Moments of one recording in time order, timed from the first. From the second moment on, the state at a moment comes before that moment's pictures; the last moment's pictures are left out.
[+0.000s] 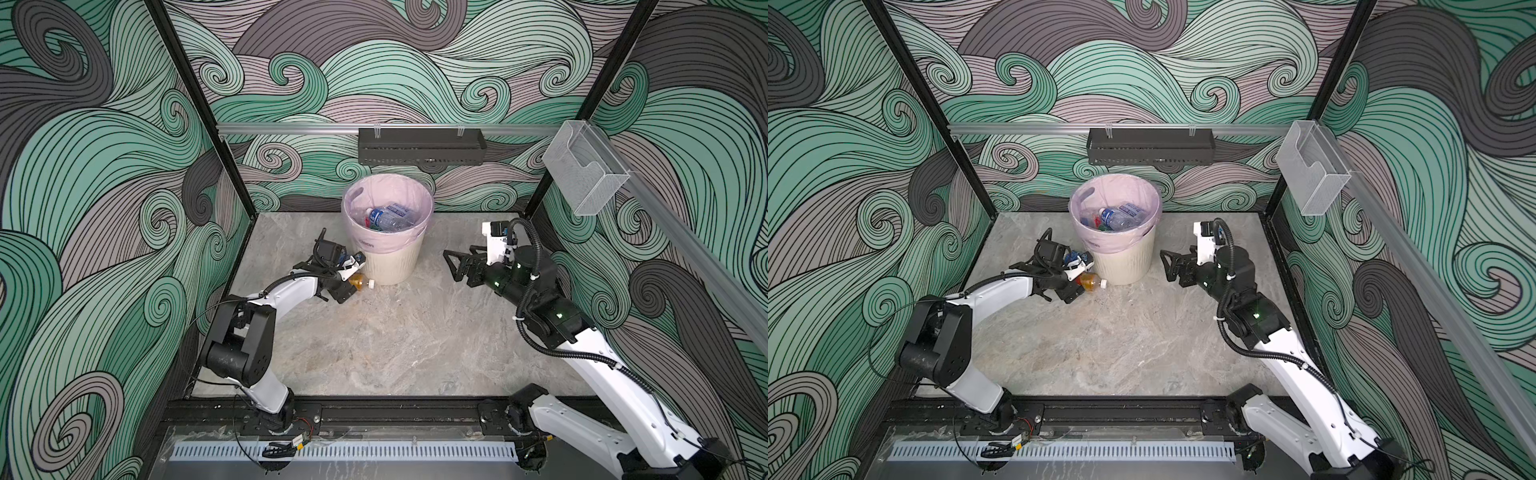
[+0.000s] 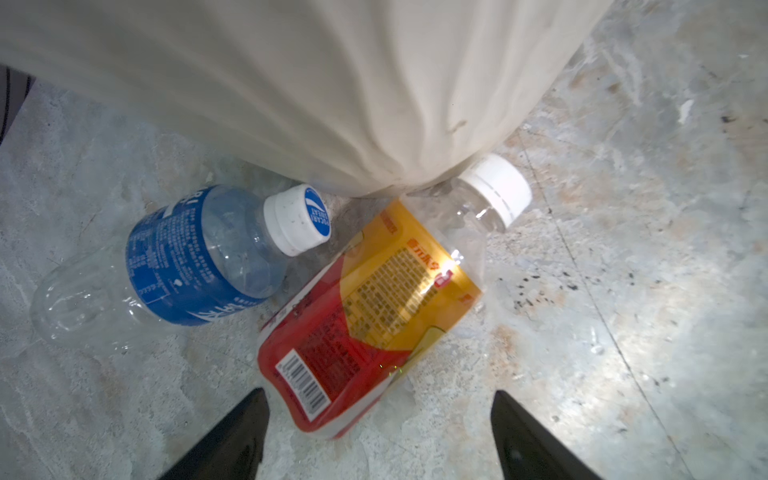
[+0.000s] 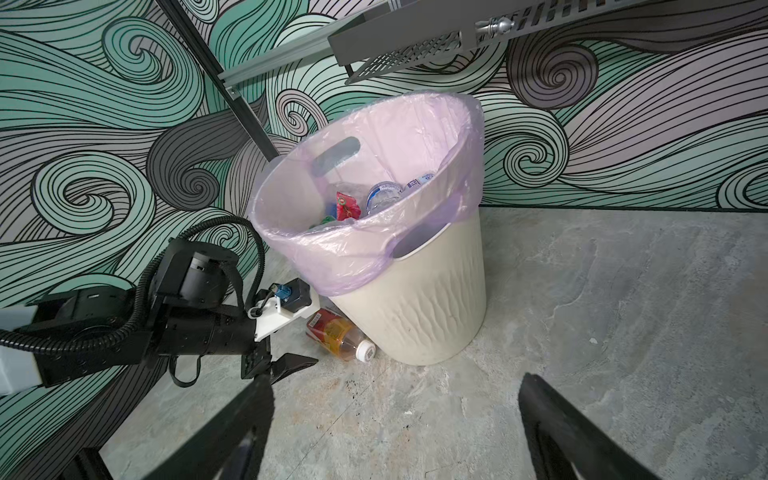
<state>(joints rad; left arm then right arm) -0.31 1.64 1.02 -0.39 0.06 0.61 0.46 0.94 0.97 -0.29 -0.11 0.30</state>
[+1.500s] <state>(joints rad) -0.36 1.62 1.01 -0.48 0.37 0.41 0.44 0.86 0.87 -0.25 -0.11 0.33</state>
